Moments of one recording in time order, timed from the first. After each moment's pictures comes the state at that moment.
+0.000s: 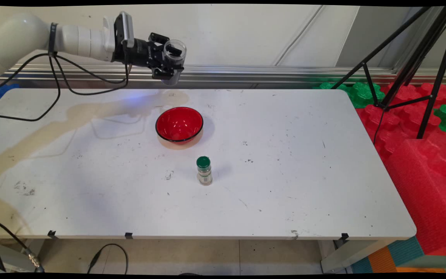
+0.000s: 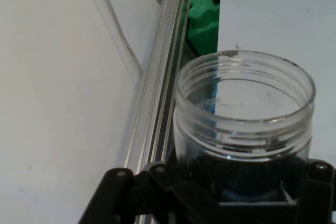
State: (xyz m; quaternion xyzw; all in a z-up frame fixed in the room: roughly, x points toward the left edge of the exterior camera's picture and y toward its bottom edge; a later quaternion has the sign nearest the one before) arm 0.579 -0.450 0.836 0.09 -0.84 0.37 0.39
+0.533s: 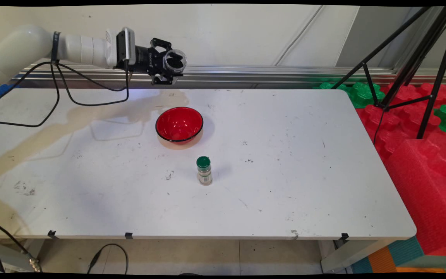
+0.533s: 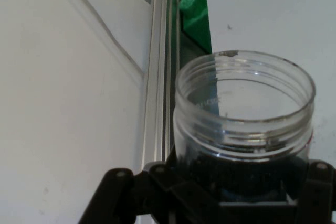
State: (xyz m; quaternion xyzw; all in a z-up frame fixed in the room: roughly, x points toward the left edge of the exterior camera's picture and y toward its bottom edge) arm 0.579 -0.447 0.815 0.00 -0.84 0.42 0.34
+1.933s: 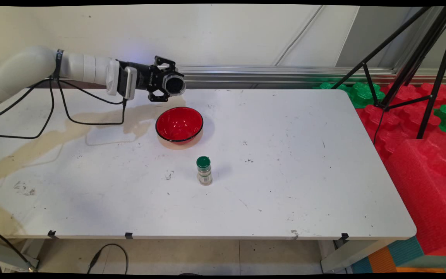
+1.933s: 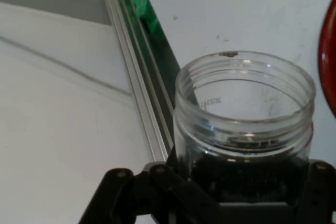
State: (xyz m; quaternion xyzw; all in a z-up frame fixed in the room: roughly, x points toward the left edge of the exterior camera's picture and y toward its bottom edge) arm 0.570 -0.423 0.778 -0.20 -0.83 0.47 0.23
